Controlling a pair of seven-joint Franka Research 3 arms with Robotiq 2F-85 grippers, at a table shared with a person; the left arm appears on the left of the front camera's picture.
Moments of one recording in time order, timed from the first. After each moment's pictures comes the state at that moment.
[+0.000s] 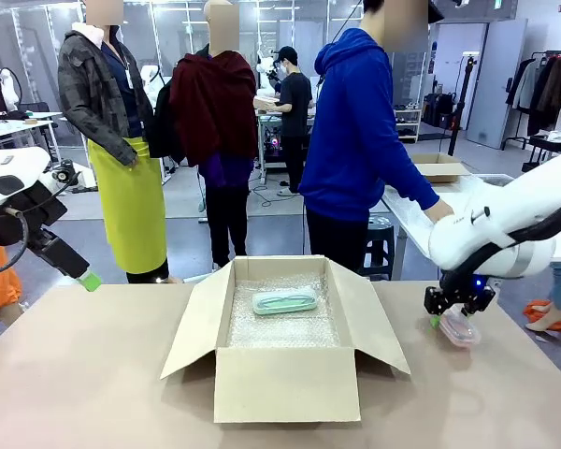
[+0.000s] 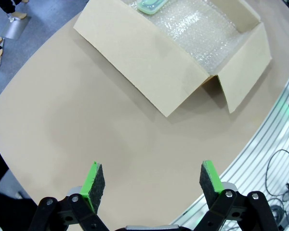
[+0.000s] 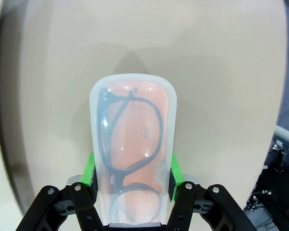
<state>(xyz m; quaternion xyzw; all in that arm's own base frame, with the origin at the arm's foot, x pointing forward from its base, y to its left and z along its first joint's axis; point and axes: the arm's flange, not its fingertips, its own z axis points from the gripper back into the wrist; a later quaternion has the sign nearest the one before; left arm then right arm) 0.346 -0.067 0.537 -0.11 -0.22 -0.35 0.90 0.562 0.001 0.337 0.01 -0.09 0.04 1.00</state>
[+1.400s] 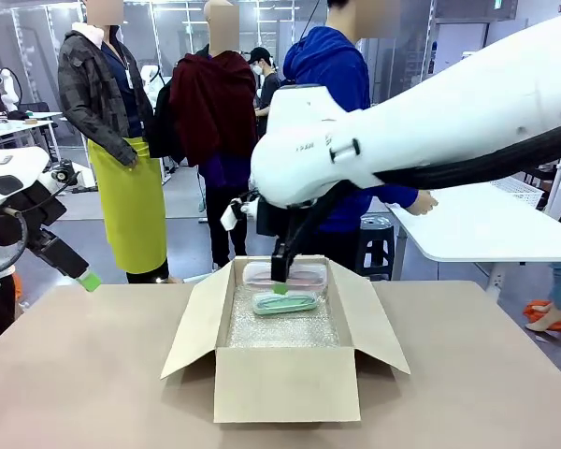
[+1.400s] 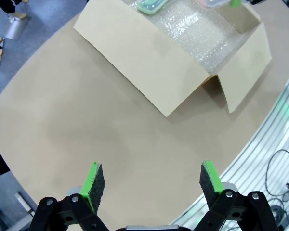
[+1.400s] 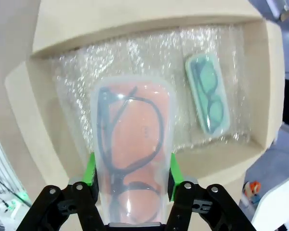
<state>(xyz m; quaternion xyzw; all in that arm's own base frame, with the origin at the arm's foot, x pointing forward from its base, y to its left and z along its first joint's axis) 0.347 -0.067 0.537 -0.11 -0.22 -0.35 0.90 0.494 0.374 0.480 -0.01 -0.07 0.62 0.78</state>
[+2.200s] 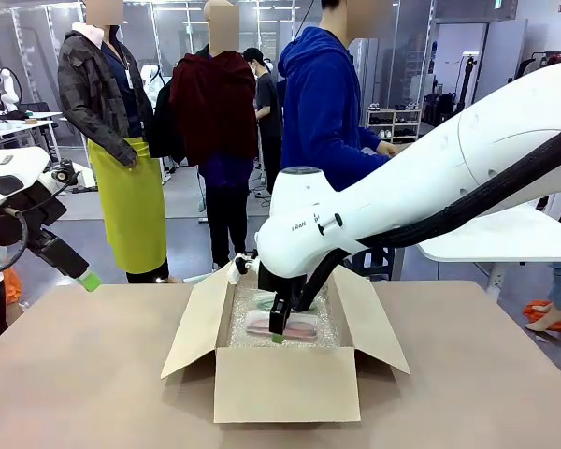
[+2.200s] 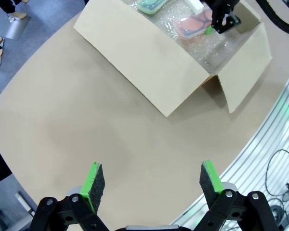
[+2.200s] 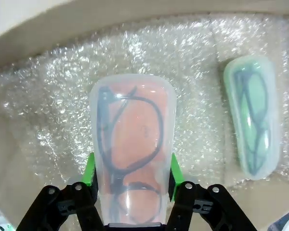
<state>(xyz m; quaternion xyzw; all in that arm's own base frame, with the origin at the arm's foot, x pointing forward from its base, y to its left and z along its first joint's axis) 0.347 -0.067 0.537 -0.11 -0.22 -0.35 0.90 0.513 0.365 0.353 0.02 -0.05 0.60 0.79</state>
